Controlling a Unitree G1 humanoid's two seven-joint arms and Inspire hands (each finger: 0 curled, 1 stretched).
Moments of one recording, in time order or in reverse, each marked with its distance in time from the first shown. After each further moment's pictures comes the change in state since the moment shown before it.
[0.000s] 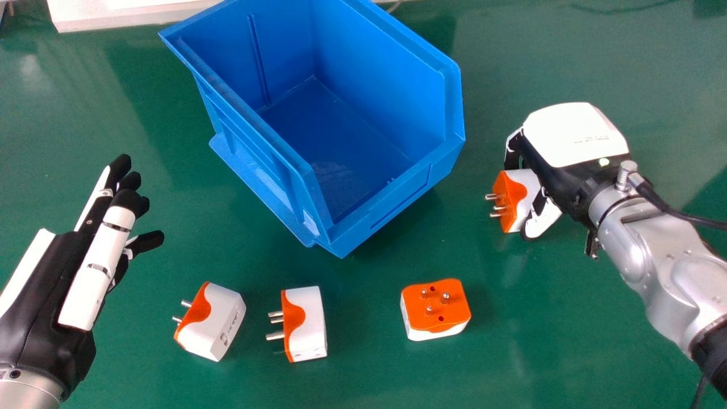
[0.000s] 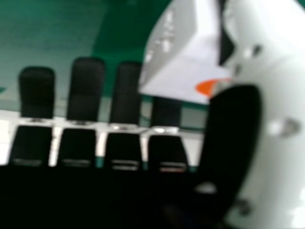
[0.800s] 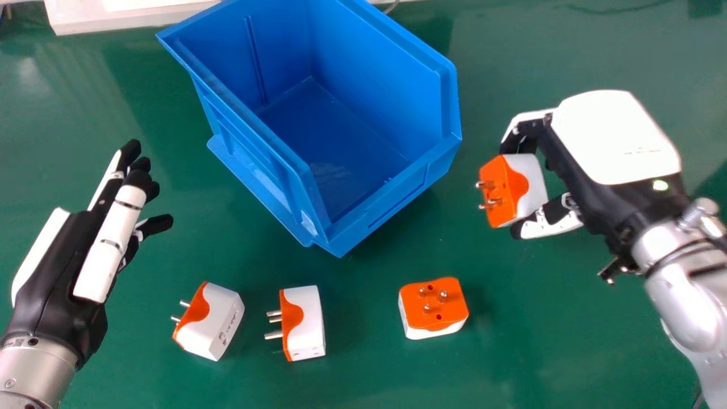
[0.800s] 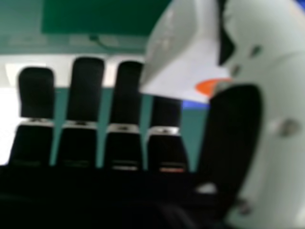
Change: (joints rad) left arm -0.128 0.015 -0.028 0.115 0.036 0.015 0.003; right arm 0.453 -0.070 -0.311 -0.786 0.061 -0.004 0.060
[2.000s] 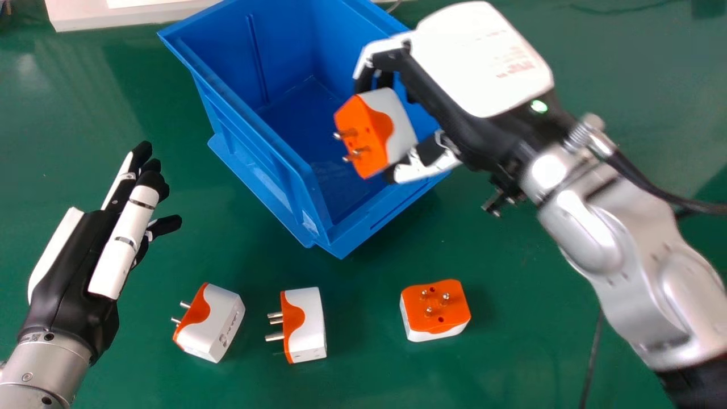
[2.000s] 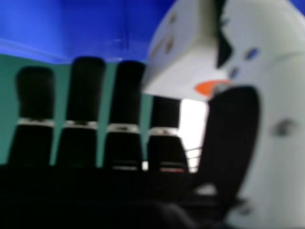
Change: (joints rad) left arm -0.015 -0.007 -0.033 0.013 0.012 -0.002 0.019; right arm -0.437 0.240 0.167 0.208 -0.069 -0.134 0.116
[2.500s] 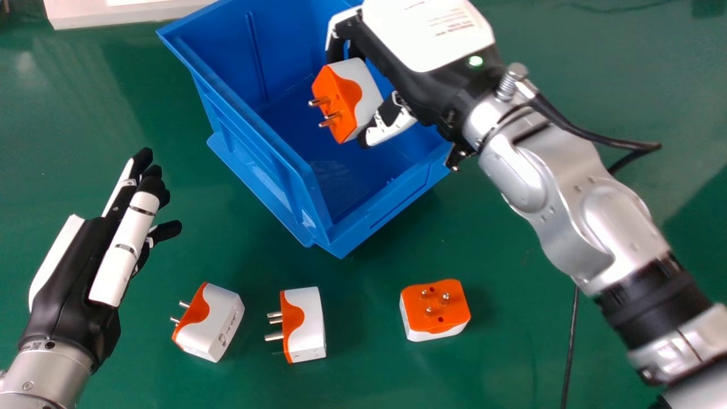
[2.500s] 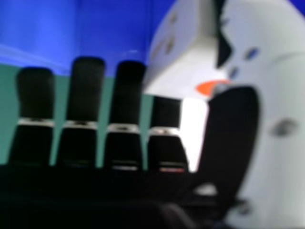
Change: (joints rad) left arm 0.031 -0.013 -0.002 -0.024 -0.002 0.000 0.001; right arm -0.247 0.106 0.099 0.374 -0.068 0.035 -0.080
